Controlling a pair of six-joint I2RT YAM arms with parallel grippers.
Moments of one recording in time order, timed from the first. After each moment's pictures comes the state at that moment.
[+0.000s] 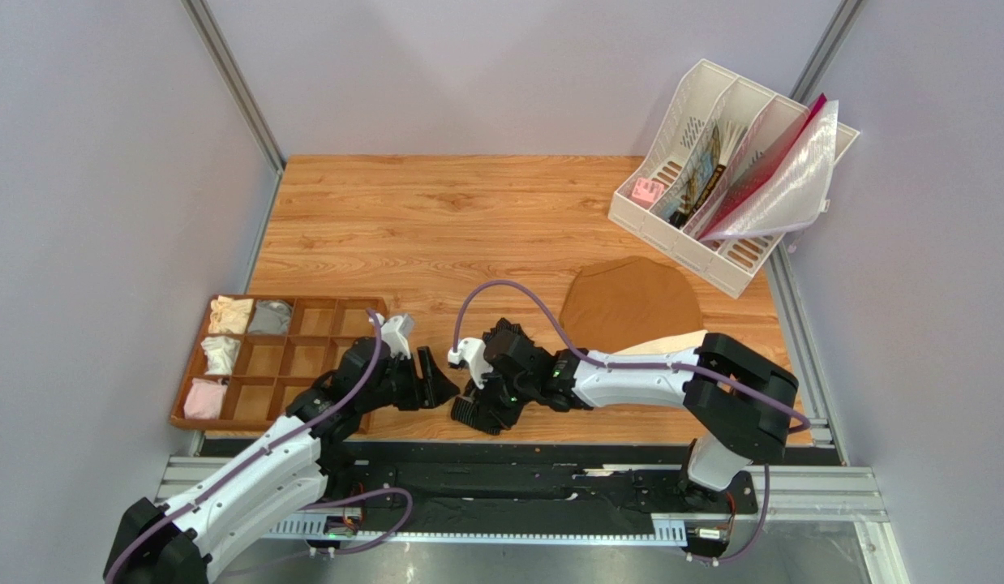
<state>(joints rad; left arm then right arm) -0.60 0.67 0.23 -0.19 0.22 -0.70 1.10 1.64 0.85 -0.06 -0.34 0.18</state>
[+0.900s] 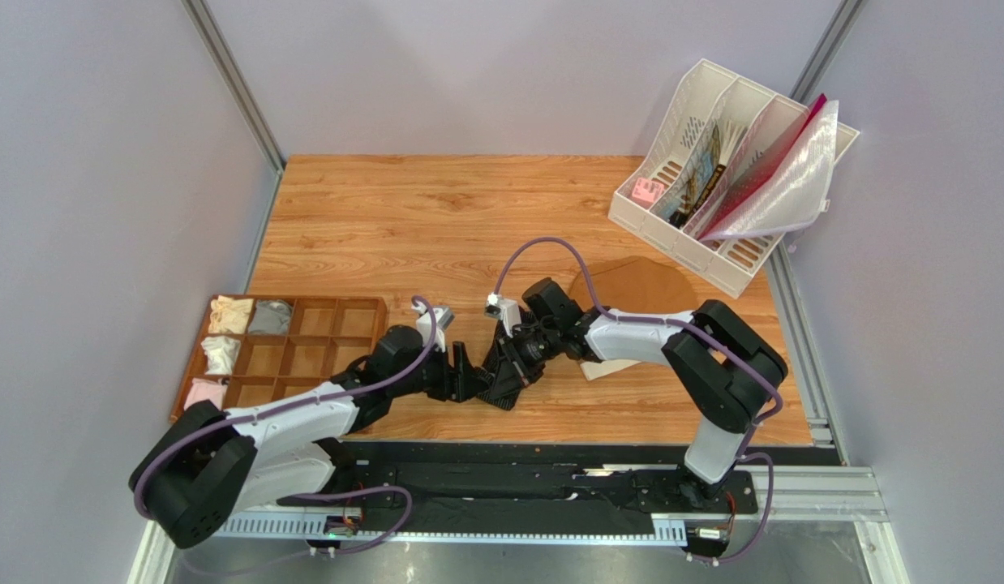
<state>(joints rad) -0.69 1.08 0.26 0.23 0.27 -0.61 0.78 1.74 0.87 -0.03 -0.75 0.27</state>
